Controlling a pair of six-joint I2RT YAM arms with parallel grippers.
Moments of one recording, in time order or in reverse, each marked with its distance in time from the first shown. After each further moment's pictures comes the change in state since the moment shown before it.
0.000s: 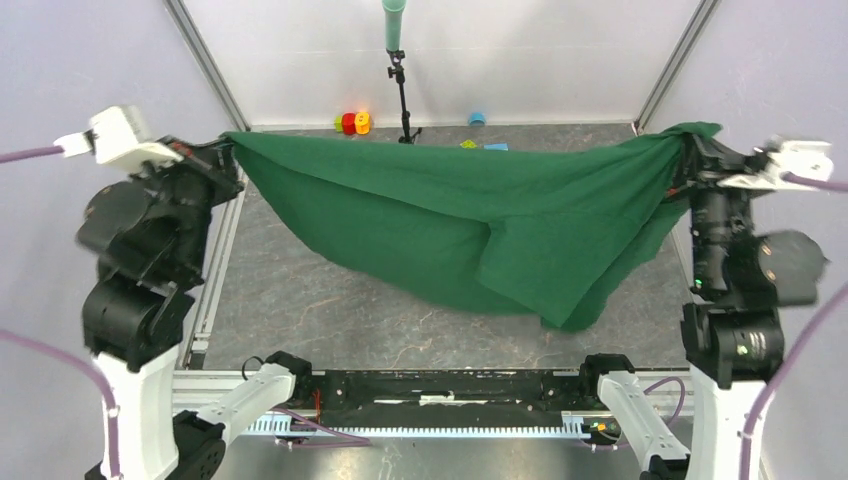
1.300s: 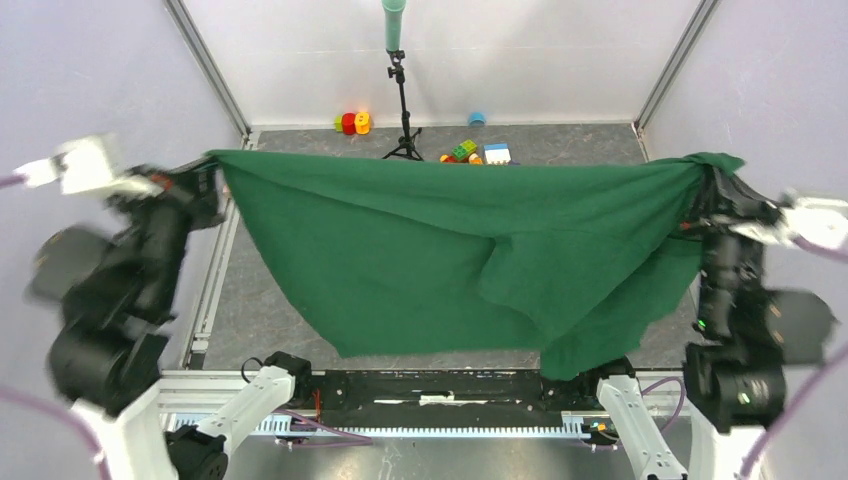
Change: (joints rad) left arm 0.049 -0.072 0.098 -0.091 0.150 0.133; right arm 0.000 -0.137 -0.018 -0.048 0.027 -0.063
